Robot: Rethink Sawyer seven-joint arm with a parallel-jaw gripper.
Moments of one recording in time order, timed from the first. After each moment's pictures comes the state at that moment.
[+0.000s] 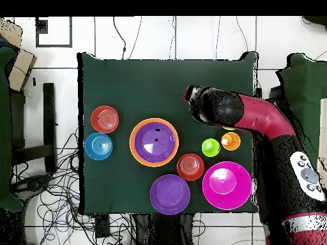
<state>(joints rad) -0.69 -0.65 0.44 1.51 -0.27 0.59 1.86</state>
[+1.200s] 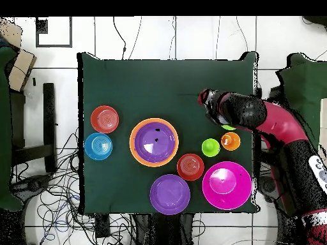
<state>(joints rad) -0.91 -0.52 0.63 1.48 -0.35 0.65 1.82</state>
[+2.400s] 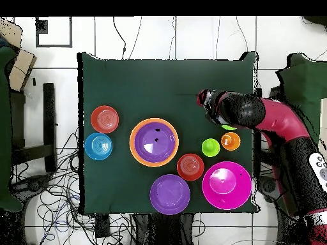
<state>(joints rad) -0.93 -0.50 0.71 1.48 -0.45 0.68 1.81</state>
